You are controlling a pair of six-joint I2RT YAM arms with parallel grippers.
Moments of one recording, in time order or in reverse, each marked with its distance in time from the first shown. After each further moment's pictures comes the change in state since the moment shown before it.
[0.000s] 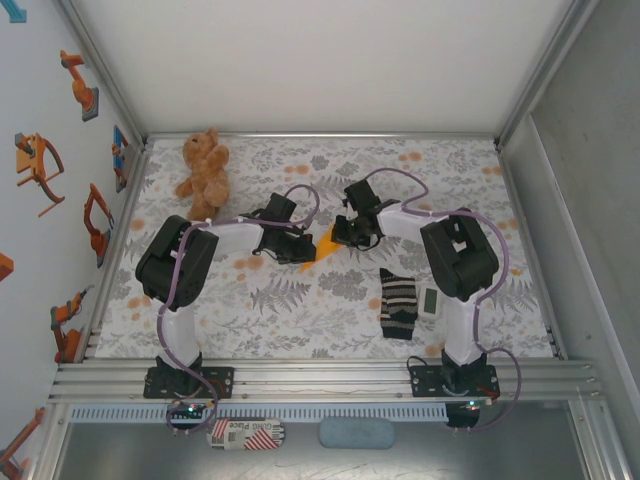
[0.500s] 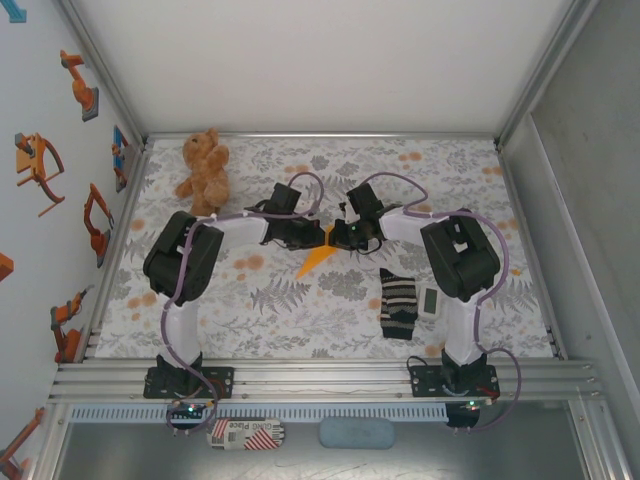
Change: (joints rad) left arm -0.003 0.069 0.094 0.110 0.036 -0.042; right arm -0.005 -0.007 -0.047 0.064 -0.117 -0.026
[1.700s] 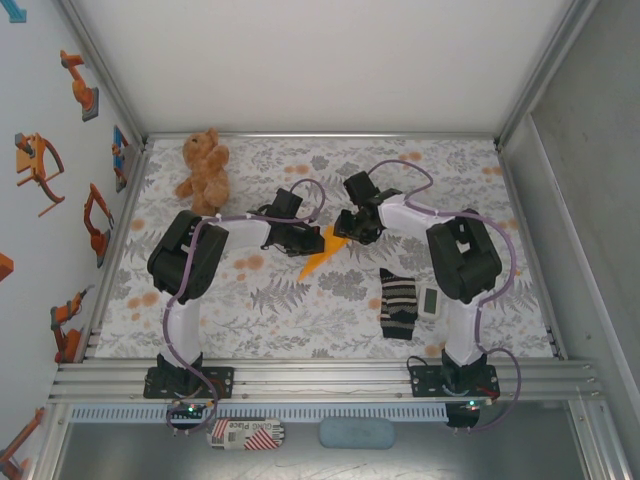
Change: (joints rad) left arm -0.006 0.016 -0.018 -0.007 -0.005 -0.003; right arm 0.006 -0.015 0.152 -0.286 0.278 0.067
